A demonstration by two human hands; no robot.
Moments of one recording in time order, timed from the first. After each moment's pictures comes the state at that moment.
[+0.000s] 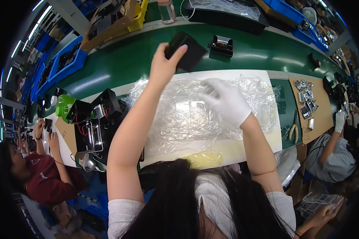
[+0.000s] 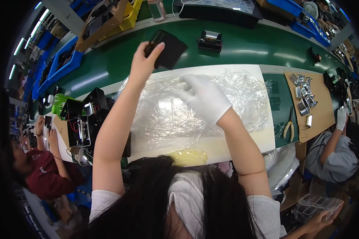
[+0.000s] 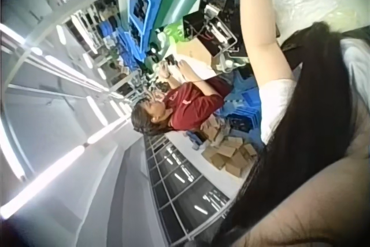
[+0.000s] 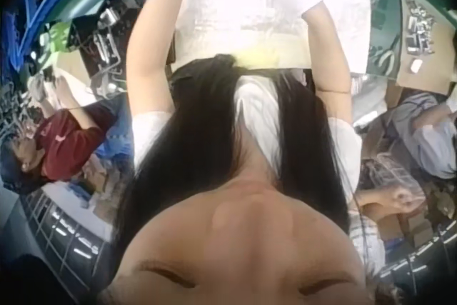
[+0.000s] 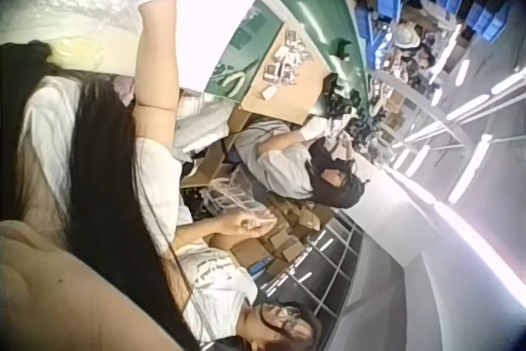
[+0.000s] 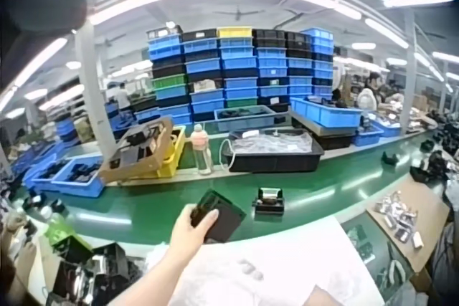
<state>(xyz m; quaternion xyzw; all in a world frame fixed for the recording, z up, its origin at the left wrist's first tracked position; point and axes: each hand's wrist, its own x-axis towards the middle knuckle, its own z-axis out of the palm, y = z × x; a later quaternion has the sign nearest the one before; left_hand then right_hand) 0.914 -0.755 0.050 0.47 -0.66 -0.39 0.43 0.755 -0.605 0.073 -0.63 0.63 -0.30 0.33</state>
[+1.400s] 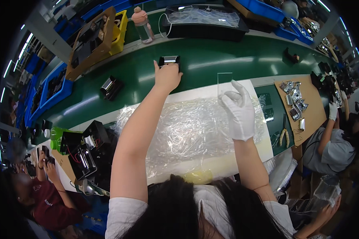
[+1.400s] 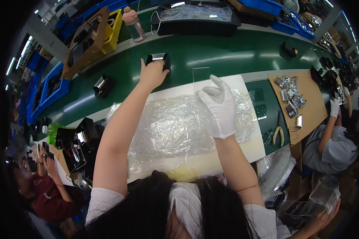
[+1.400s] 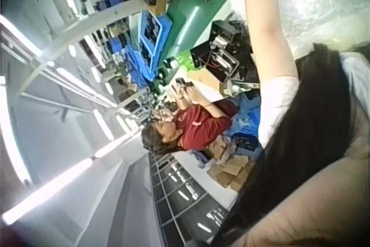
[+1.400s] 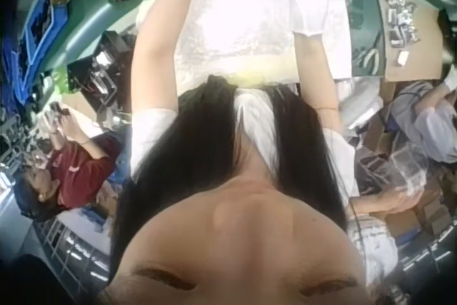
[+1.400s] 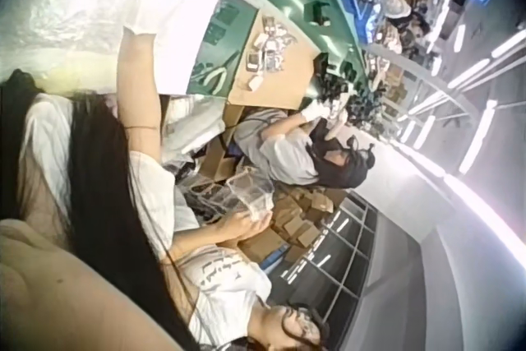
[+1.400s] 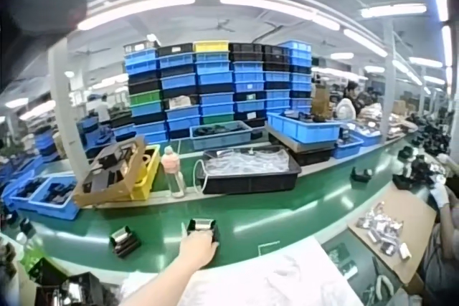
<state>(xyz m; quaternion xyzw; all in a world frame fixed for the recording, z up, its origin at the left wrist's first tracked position) 0.835 -0.832 -0.007 0.43 -0.89 -0.01 0.15 0.719 -0.595 0.055 -0.25 0.50 -0.76 0.33</state>
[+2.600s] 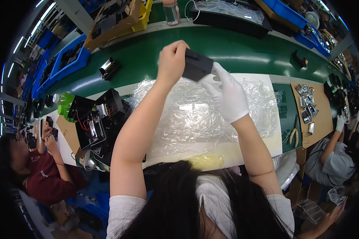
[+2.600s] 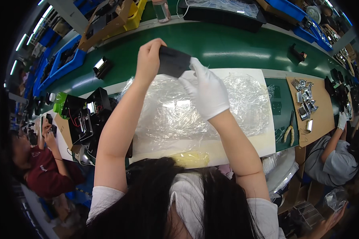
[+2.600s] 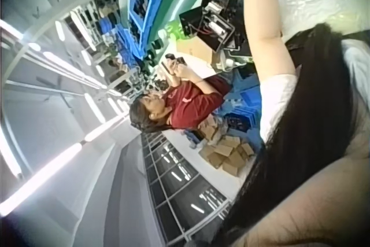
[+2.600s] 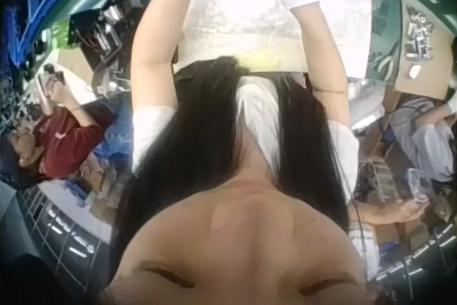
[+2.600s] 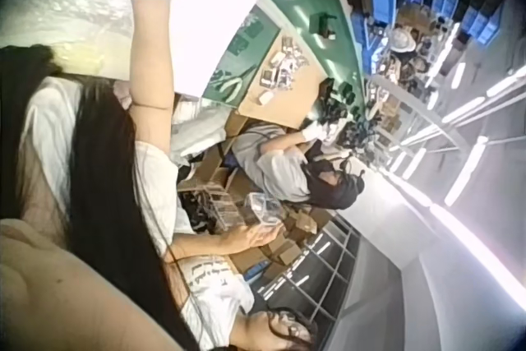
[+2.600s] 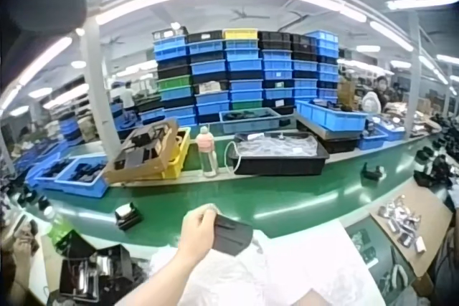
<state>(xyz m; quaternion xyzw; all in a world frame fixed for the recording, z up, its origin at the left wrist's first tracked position) 0.905 -0.748 0.068 0.41 -0.66 -0.40 0.48 0.773 -0.617 0.057 -0.61 0.65 -0.45 0.10</state>
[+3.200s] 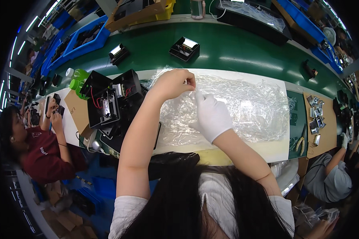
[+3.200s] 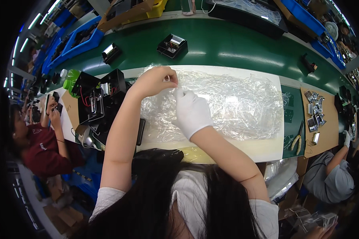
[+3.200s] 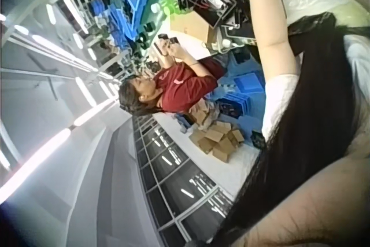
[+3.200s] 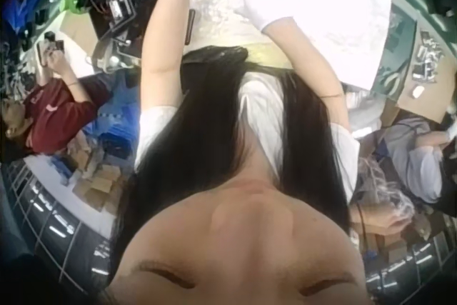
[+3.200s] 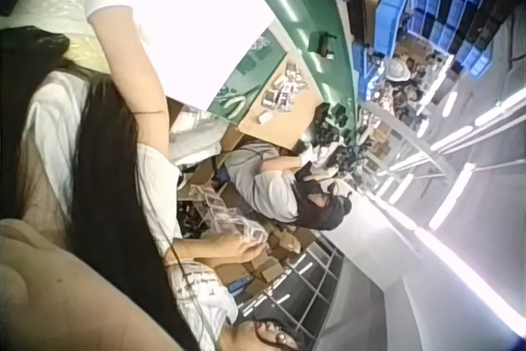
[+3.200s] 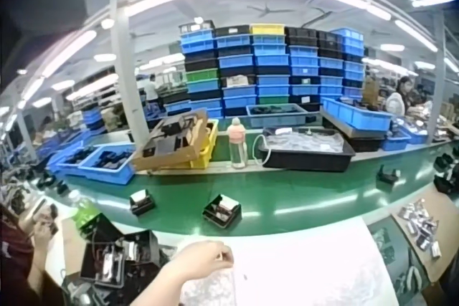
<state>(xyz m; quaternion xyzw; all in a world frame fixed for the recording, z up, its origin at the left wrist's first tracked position) 0.997 -0.712 0.053 0.45 -0.85 -0.28 0.05 0.859 -0.590 0.047 -0.75 0.65 -0.09 0.10</state>
